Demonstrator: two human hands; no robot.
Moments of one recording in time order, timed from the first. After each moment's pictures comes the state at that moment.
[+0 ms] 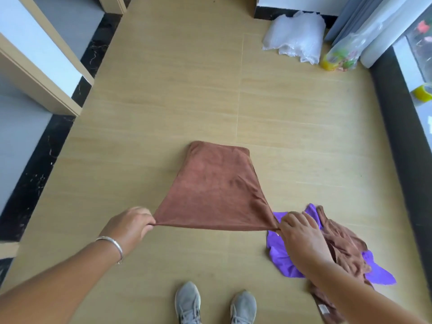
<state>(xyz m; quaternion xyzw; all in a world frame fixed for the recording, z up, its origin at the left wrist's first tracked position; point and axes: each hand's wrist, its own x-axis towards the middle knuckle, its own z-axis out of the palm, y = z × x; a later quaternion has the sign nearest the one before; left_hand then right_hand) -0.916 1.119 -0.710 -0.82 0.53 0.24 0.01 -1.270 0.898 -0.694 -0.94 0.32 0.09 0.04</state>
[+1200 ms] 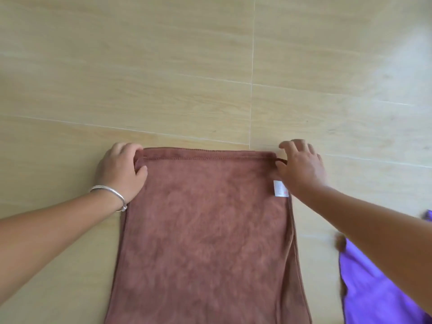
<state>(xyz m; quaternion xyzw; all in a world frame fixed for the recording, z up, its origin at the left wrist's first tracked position) -0.859 0.955 -1.198 -0.90 0.39 0.10 -0.14 -1.151 0.713 -1.204 -0.88 0.46 -0.01 0.08</state>
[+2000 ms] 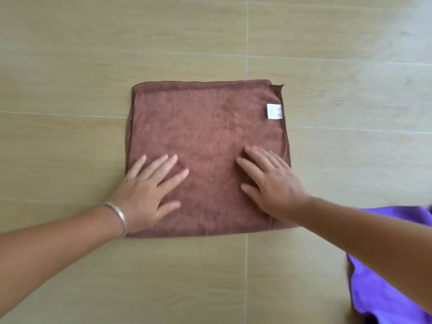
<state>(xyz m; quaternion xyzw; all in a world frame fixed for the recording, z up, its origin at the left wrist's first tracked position) -0.909 0.980 -1.214 -0.71 0.70 0.09 0.08 -1.165 0.785 -1.215 -0.97 0.22 0.06 0.11</state>
